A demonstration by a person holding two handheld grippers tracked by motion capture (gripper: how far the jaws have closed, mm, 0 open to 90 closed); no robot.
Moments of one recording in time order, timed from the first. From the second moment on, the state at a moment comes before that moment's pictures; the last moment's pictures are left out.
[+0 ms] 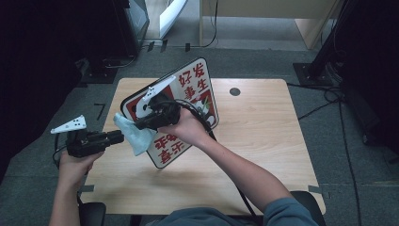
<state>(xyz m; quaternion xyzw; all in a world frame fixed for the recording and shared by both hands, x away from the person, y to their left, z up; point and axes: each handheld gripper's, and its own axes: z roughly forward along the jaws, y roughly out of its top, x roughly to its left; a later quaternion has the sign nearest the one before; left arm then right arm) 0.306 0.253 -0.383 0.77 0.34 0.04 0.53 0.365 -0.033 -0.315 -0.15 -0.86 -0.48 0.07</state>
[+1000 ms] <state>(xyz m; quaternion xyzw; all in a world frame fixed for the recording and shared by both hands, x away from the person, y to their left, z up) 0.299 0.231 -0.371 0.77 0.31 0.04 0.56 0.381 -0.039 -0.246 -0.15 -0.85 -0.50 0.03</state>
